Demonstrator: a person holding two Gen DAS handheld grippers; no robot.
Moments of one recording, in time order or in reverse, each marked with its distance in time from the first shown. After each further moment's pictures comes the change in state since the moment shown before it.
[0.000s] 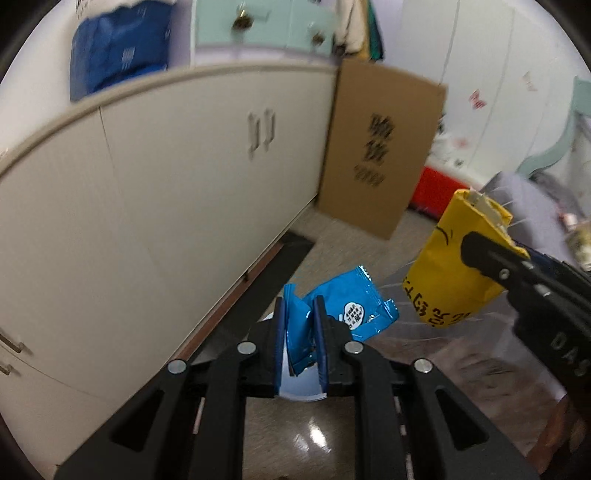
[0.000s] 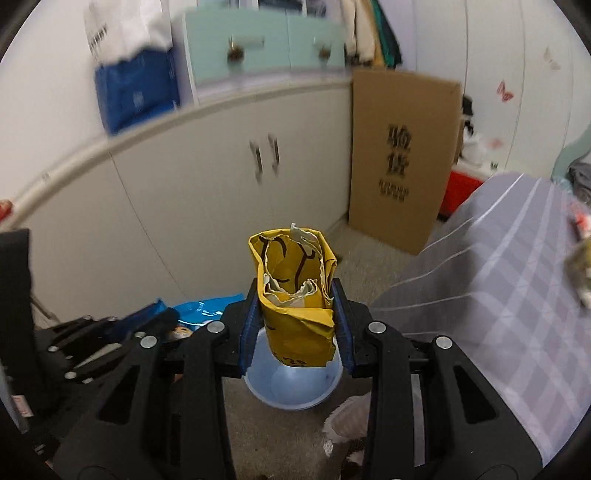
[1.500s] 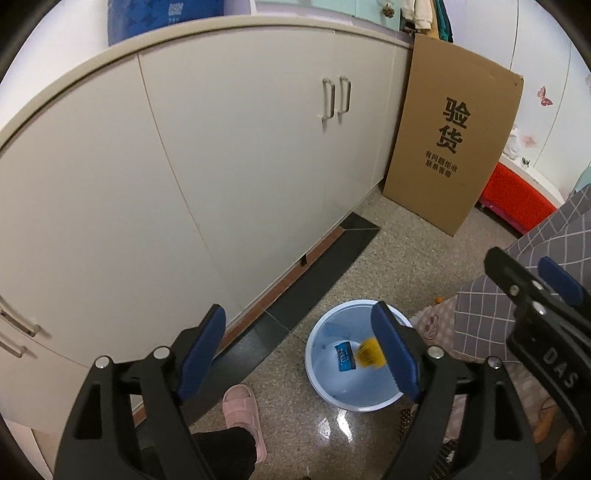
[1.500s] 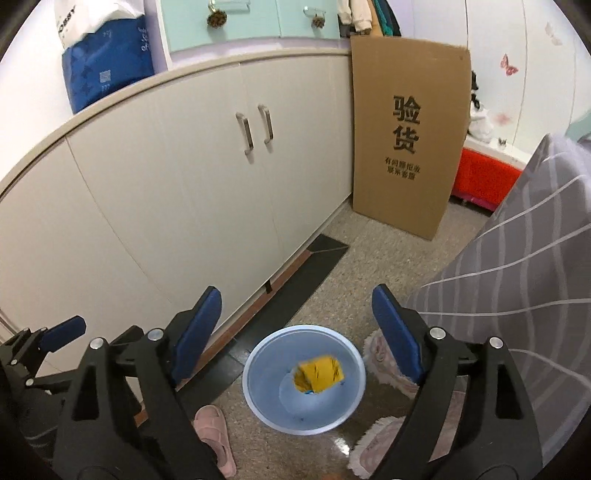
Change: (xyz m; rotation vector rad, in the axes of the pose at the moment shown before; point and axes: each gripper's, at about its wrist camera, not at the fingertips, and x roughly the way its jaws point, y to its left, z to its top) left arm 0.054 0.050 0.011 -0.097 0.058 0.207; right arm 0.092 0.018 -0.006 0.048 0.017 -0.016
